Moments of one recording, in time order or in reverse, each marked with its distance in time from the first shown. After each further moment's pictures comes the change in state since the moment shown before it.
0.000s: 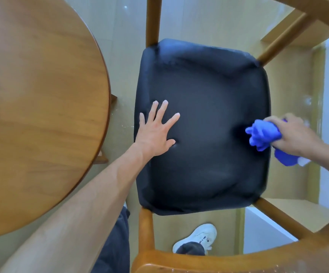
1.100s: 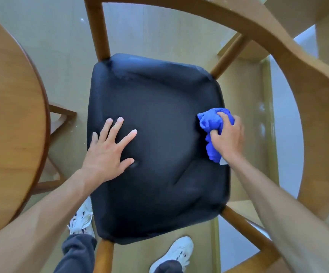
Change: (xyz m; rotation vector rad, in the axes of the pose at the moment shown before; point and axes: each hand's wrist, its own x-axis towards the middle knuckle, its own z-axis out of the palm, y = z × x) left_hand 0.003 -0.006 0.011 0.028 0.086 0.033; right_hand 0.025 -0.047 0.028 0.321 0.406 0.375
